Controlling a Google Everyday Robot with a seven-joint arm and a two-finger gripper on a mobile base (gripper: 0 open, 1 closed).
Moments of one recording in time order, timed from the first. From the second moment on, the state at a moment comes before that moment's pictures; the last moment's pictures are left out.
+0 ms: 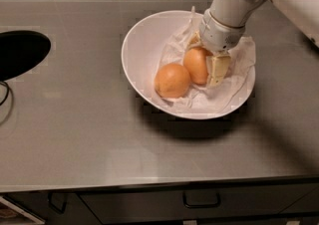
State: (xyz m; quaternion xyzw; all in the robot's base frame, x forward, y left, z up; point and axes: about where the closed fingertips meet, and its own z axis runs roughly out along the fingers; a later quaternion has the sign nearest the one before) arm 0.583 -0.120 0.866 -0.81 0.57 0.02 0.12
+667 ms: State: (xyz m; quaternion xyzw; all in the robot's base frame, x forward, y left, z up) arm 0.587 -0.116 0.860 -0.82 0.56 0.03 0.12
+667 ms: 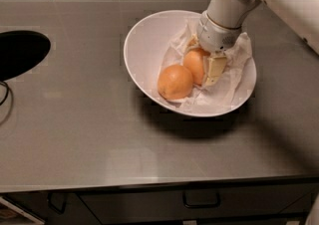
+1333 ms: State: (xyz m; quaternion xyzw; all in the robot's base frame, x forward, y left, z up) arm 0.587 -0.116 0.860 -0.82 0.56 0.03 0.12
